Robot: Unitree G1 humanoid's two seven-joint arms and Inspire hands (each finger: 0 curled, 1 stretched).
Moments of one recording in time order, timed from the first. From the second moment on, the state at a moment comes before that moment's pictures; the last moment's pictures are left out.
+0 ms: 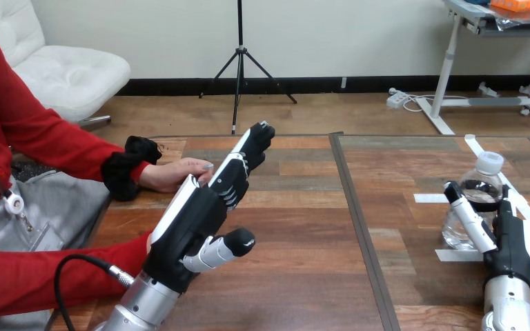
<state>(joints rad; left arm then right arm) -0.28 0.10 0.00 0.89 -0.27 -1.14 -0.71 -0.47 -0.29 -0.24 1.28 -0.05 -0.52 -0.22</state>
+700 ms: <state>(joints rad) -0.28 0.10 0.02 0.88 -0.31 -1.14 -0.74 -0.50 -0.29 -0.25 1.30 -0.04 -0.49 -0.18</state>
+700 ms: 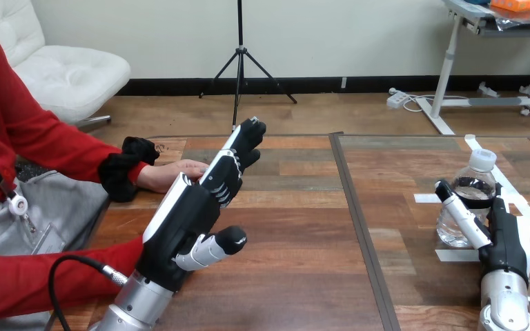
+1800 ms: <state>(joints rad) -0.26 0.11 0.02 0.84 -0.39 -1.14 -0.82 -0.53 -0.31 -0.25 1.31 -0.03 -0.47 -0.16</state>
